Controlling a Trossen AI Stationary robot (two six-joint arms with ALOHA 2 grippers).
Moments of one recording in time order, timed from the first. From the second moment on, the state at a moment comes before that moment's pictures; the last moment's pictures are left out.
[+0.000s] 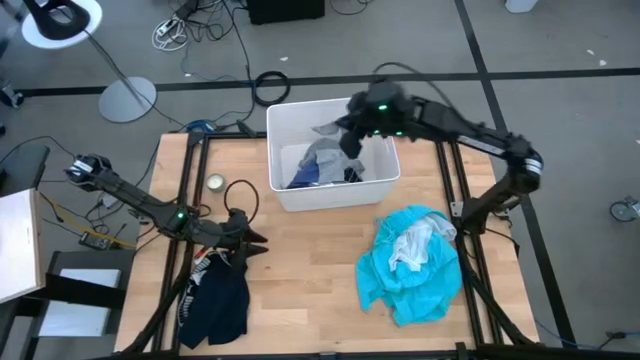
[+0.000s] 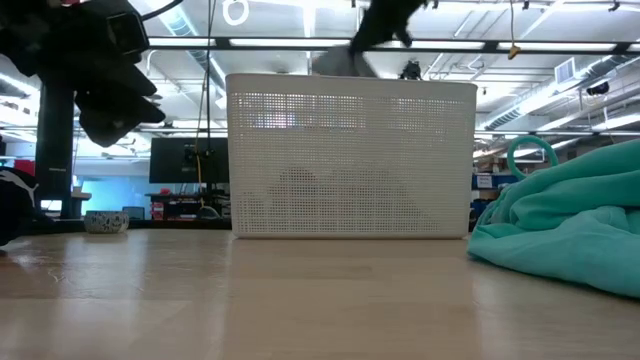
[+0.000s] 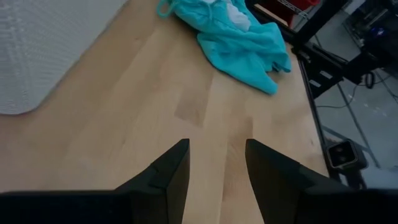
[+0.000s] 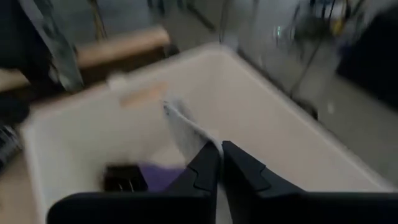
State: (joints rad) left arm -0.45 0.84 0.34 0.04 -0.34 -0.71; right arm -0.35 1.53 1.66 -0.65 0.16 0.04
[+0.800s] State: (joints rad) left arm -0.45 0.84 0.34 0.05 -0.38 -0.66; right arm -0.19 1.37 1.66 -1.22 0.06 0.32
